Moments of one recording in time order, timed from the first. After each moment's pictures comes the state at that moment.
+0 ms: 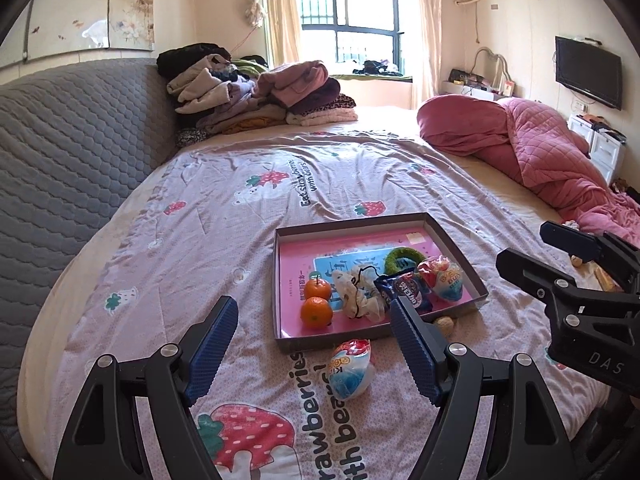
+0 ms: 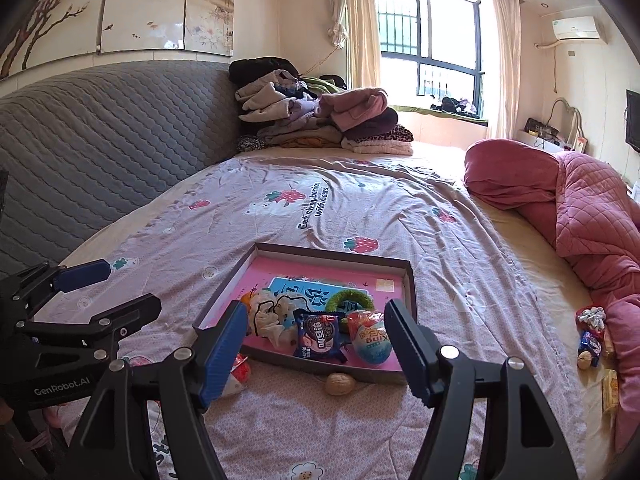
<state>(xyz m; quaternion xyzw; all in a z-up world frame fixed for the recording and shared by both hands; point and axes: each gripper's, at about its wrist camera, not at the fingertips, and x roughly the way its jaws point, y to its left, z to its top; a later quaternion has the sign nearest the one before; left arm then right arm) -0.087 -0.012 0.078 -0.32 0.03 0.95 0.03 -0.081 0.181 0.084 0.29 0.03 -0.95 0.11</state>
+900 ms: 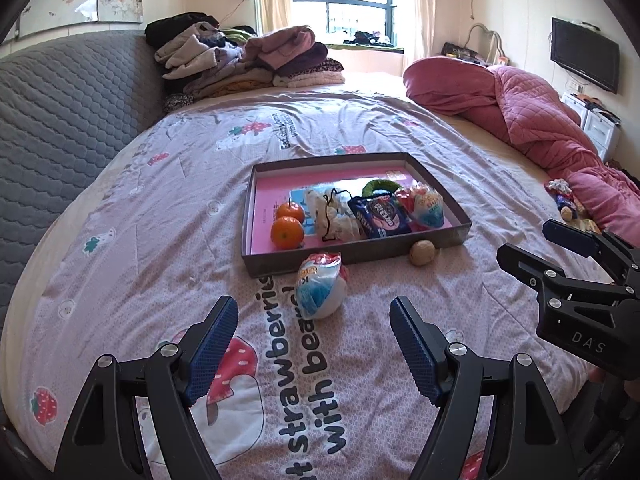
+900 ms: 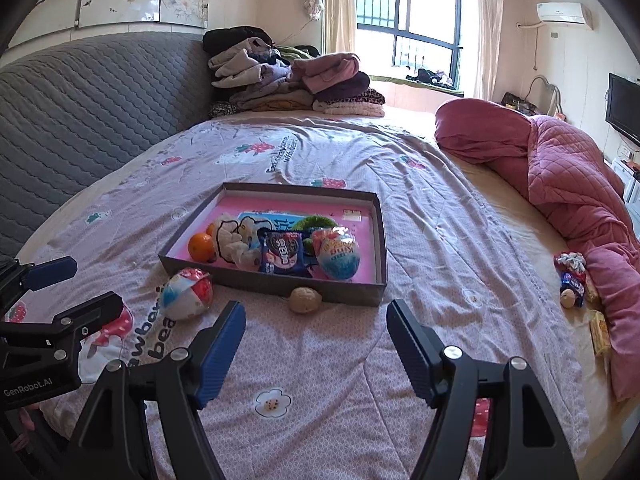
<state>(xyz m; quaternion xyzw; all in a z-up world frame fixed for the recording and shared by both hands) -0.047 0.006 0.012 -0.38 0.03 0.92 0.05 -0.046 0.210 0.015 0.35 0.04 -0.93 0.06</state>
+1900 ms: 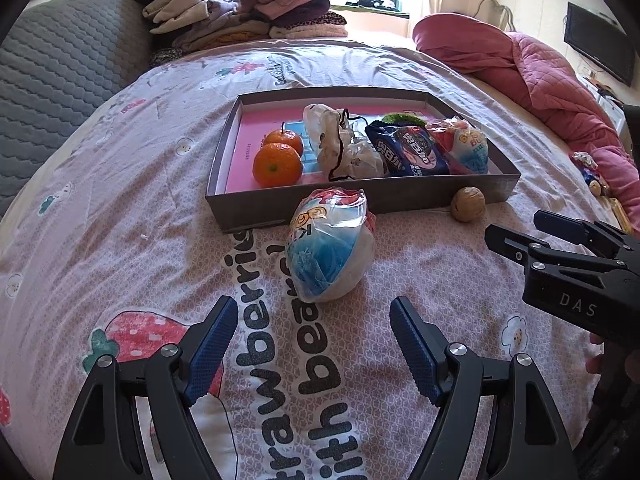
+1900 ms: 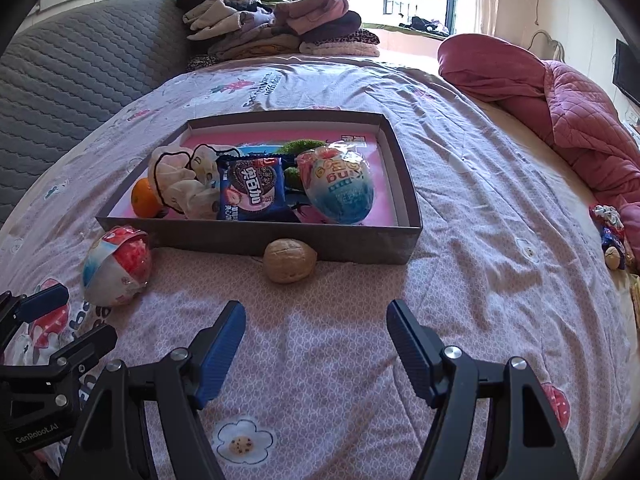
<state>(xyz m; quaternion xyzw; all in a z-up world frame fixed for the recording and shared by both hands) -0.106 0.006 -0.075 -0.44 0.02 0.90 0.06 -0.124 0.208 -0.072 0.43 0.02 -0.90 0.05</state>
